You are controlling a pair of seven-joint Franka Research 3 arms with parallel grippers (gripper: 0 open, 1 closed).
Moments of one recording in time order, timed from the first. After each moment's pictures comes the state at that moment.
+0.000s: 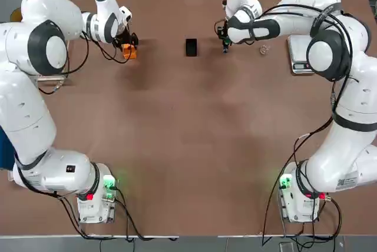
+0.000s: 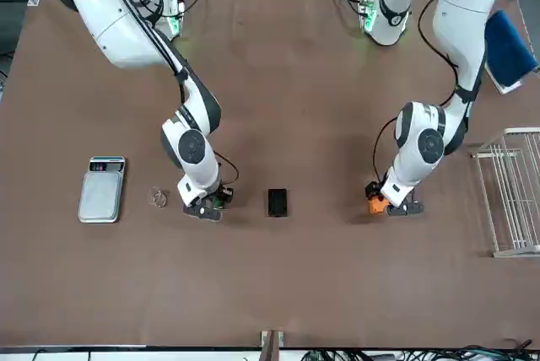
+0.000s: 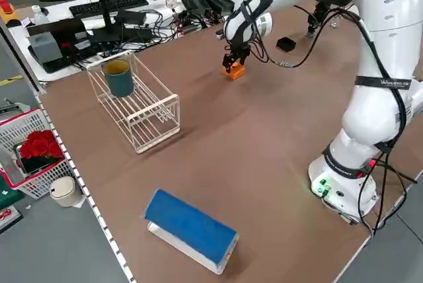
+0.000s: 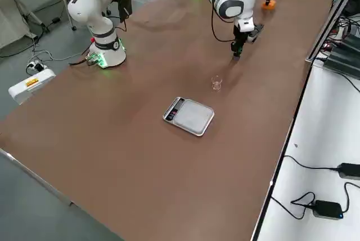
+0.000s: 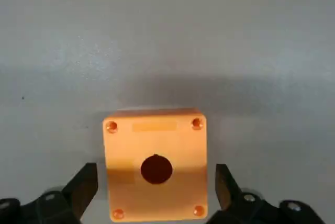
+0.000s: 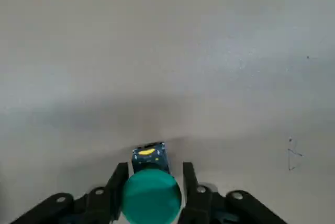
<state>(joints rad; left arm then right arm) -0.07 0.53 -0.12 -2.02 0.06 2.61 -0.28 0.15 0.74 0.40 -1.62 -0.43 2.34 0.91</state>
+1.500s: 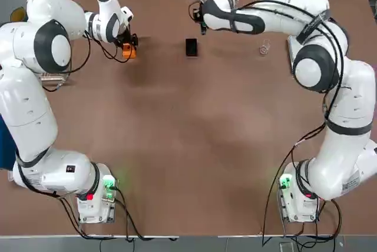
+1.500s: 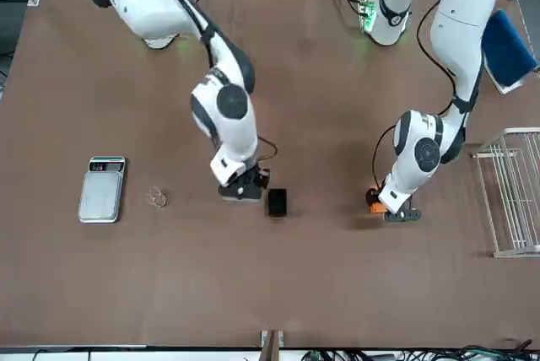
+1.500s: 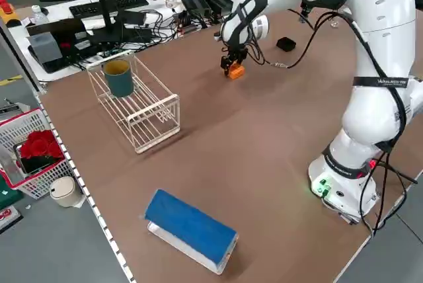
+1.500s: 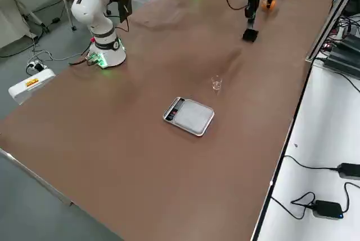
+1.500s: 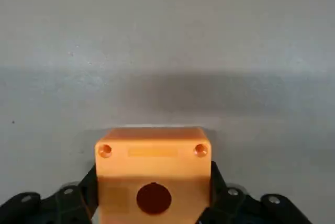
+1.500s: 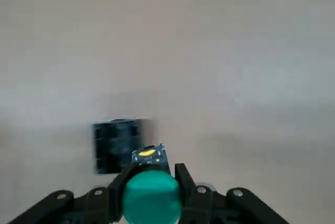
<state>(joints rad) -0.07 0.59 -0.12 -1.95 0.10 2.61 -0.28 0.40 0.76 0.42 -1.25 -0.43 2.12 0.96</state>
